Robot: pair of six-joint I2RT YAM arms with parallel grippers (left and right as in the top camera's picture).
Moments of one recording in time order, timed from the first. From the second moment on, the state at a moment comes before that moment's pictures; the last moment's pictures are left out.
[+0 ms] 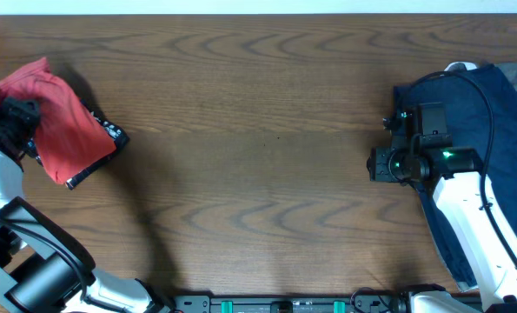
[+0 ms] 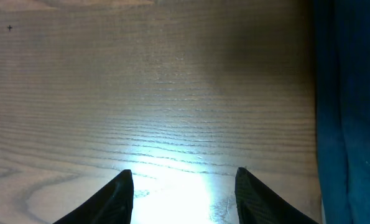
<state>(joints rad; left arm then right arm) 0.75 1.78 1.22 -0.14 0.52 -0.43 0.10 1.34 0.94 -0.80 -0.10 0.15</state>
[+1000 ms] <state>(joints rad) 0.35 1.78 1.22 -0.31 0.41 -0.32 0.10 1.34 0.94 -0.63 -0.19 0.15</state>
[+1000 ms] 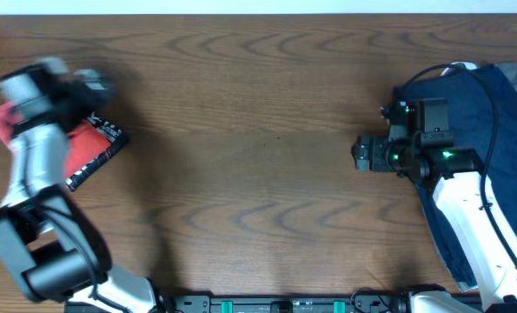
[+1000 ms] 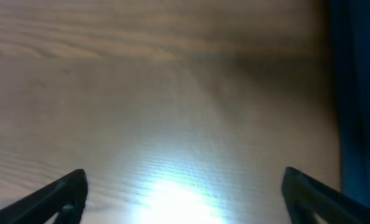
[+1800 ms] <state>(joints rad) -0.16 1.78 1.22 -1.41 0.25 -0.24 0.10 1.34 0.94 -1.15 -0.30 0.27</state>
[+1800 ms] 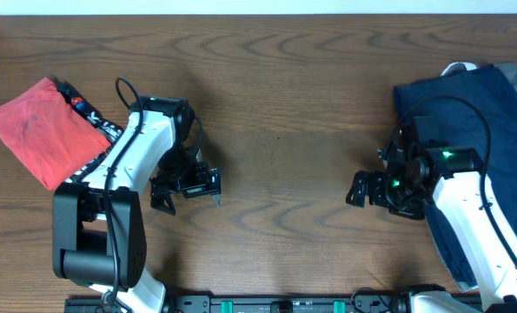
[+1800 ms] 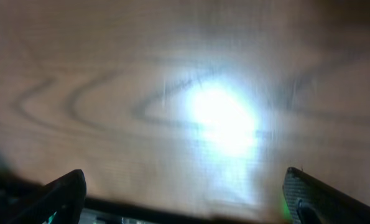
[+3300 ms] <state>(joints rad) -0.68 0.55 0.95 -0.98 -0.32 -0.45 0.14 0.18 0.83 -1.24 -0.03 0.31</state>
